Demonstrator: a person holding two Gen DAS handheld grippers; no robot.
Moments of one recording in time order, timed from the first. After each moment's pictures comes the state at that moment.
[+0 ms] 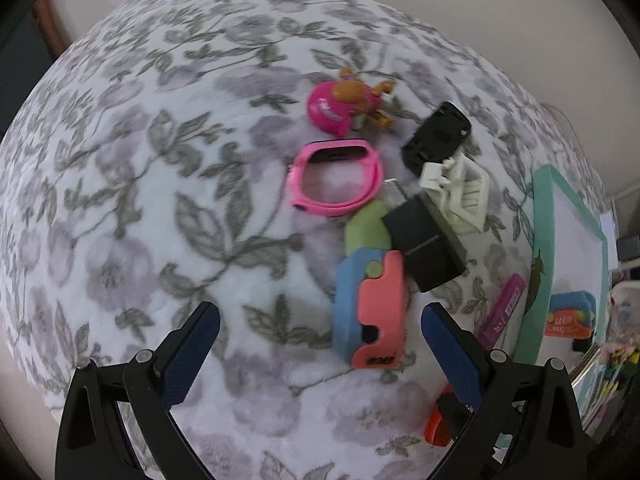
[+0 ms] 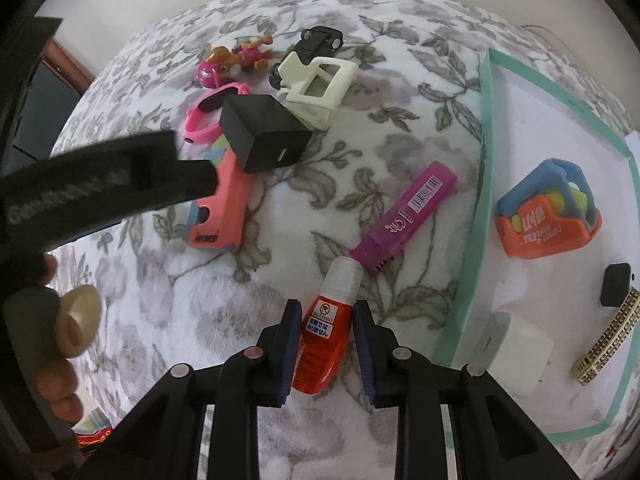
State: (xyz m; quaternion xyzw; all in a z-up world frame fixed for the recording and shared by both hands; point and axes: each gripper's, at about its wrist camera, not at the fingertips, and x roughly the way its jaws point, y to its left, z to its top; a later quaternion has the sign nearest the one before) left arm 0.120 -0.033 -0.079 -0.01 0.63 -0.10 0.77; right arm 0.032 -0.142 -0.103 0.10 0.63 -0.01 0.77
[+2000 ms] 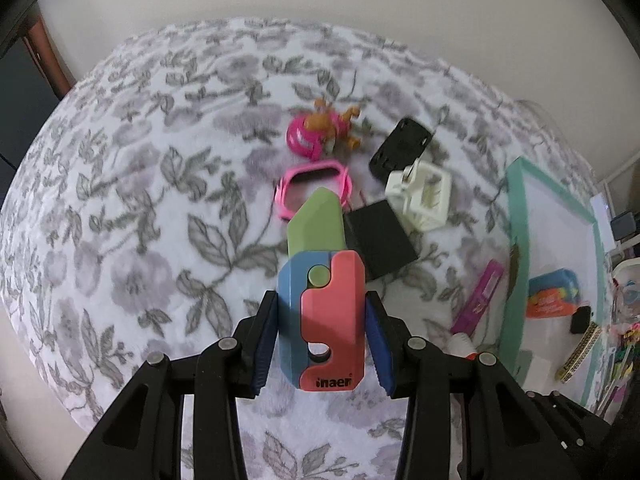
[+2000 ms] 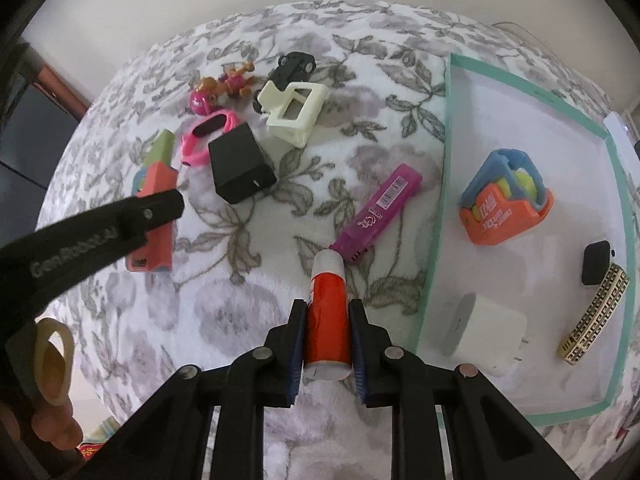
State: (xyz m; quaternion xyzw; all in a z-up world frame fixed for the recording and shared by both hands) left arm 0.093 -0.023 -0.049 0.02 0.58 -0.11 0.80; right arm 0.021 -0.164 -0.071 0.13 0.61 -0.03 0.78
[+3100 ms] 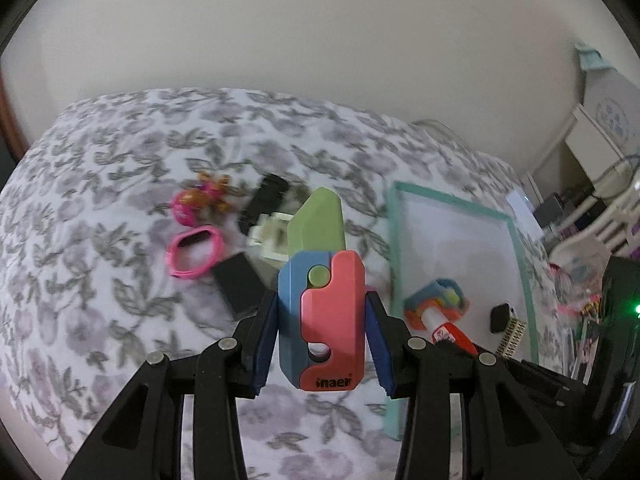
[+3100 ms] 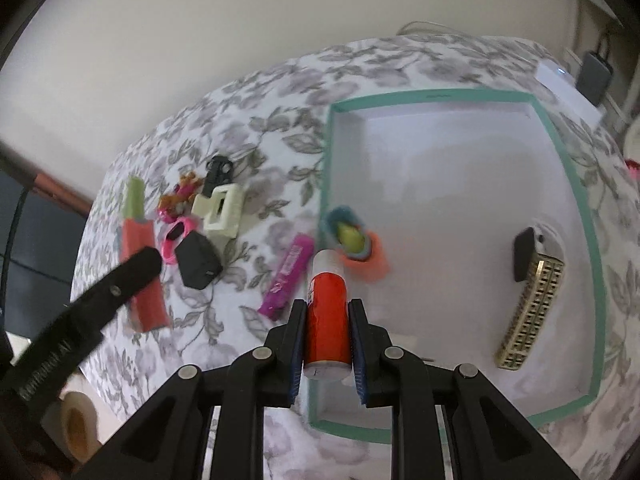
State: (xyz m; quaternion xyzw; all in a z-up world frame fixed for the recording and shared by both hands) left arm 0.062 -0.109 -0.002 0.02 0.51 -0.23 0.83; right arm -0.014 -0.263 -0.038 0.26 0.53 -0.09 0.80
